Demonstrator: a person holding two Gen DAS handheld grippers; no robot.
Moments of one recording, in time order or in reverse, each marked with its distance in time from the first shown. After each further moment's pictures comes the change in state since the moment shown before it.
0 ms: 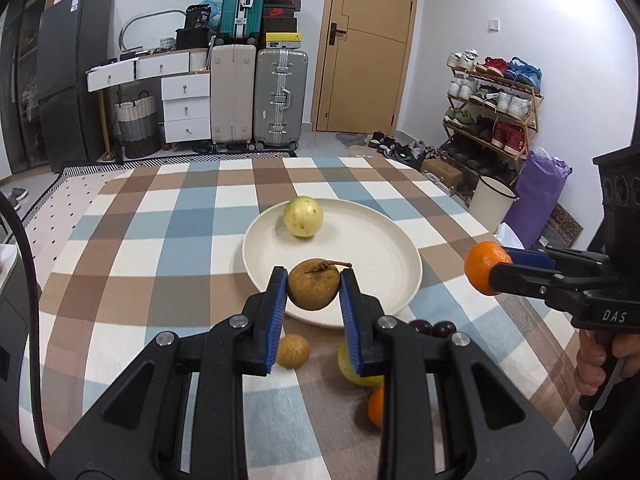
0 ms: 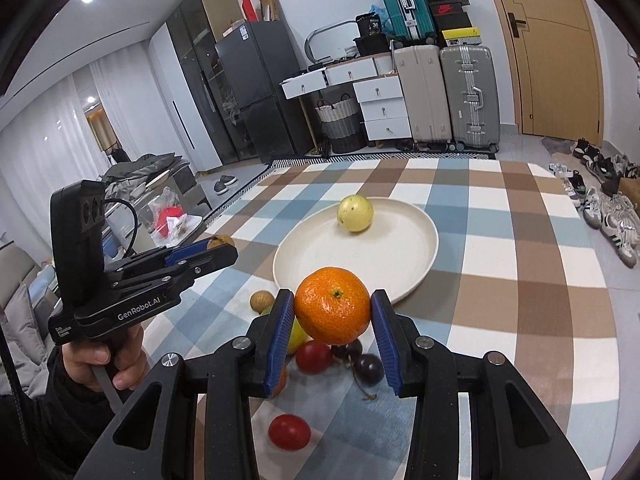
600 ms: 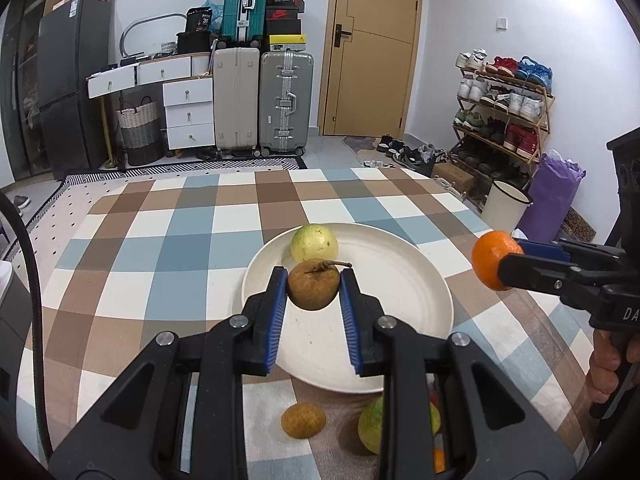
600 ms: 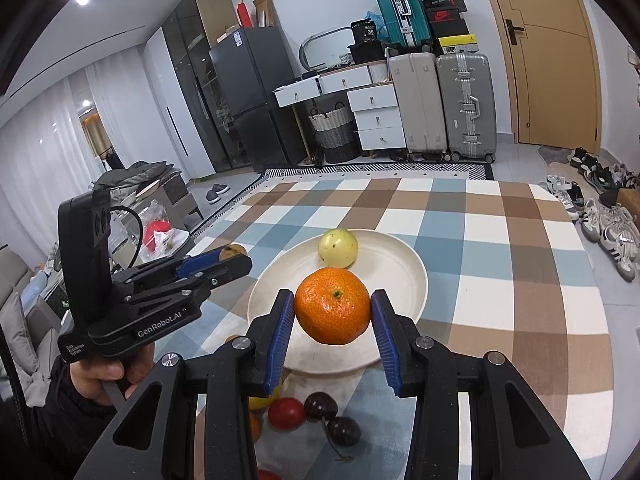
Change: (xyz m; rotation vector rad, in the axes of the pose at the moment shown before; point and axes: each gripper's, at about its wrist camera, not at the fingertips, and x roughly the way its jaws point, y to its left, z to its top) left arm 0.062 0.006 0.030 0.005 -0.008 0.026; right arm 0.031 -0.018 0.040 -0.008 -0.025 -0.019
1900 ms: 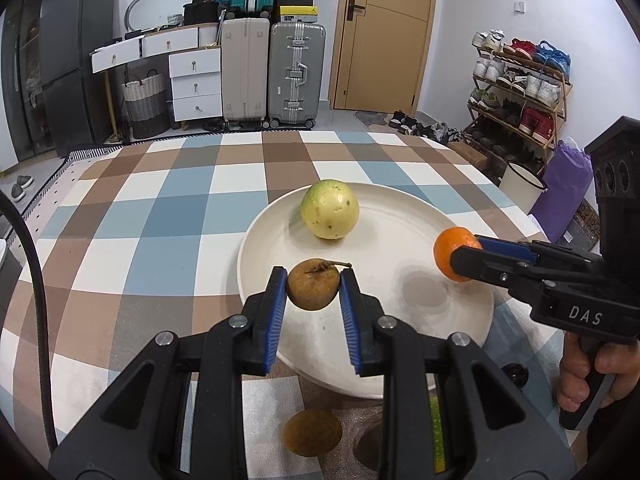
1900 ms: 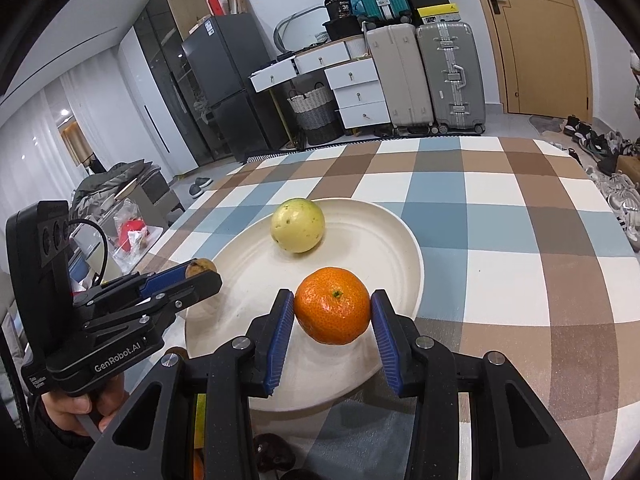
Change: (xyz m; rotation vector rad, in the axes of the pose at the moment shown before) left arm 0.056 0.011 -0.022 -0.027 0.099 0.028; right arm 0.087 -0.039 -0.016 0.083 0.067 -0.033
